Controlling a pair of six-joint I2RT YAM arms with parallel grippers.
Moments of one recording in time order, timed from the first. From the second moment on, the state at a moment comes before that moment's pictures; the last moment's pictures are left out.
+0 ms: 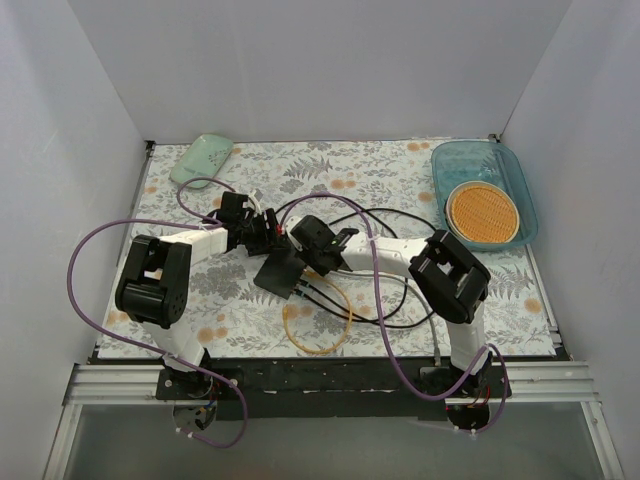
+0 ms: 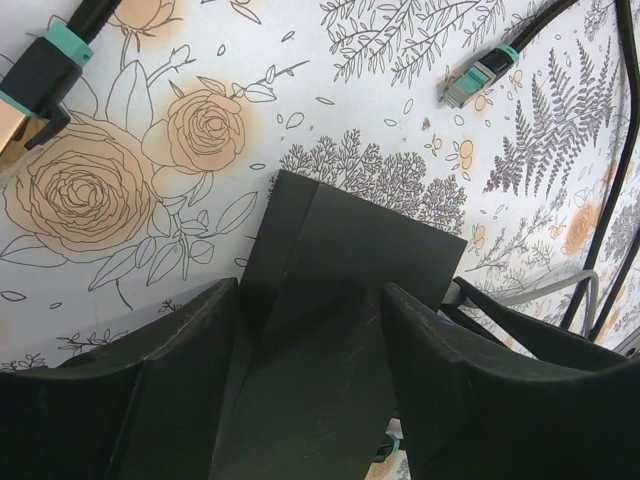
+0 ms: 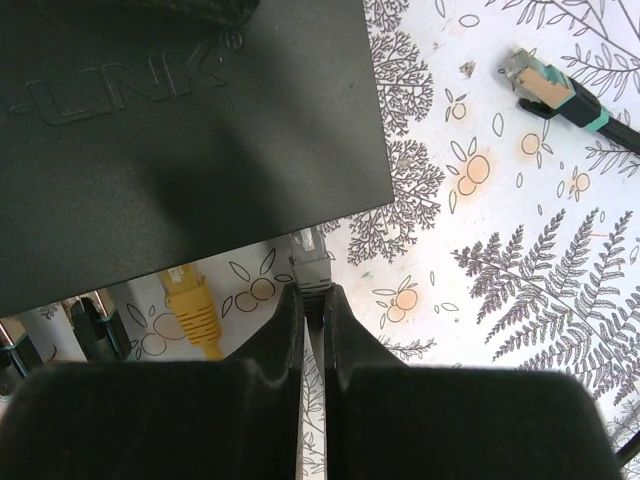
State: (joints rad) left arm -0.26 1.72 0.91 -0.08 0.41 -0.51; right arm 0.96 1.97 1.32 -0.36 0.21 -0.08
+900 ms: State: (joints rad) left arm -0.32 1.75 0.94 -0.08 0.35 -0.45; right arm 0.94 1.91 1.21 -0.24 0.22 -0.11
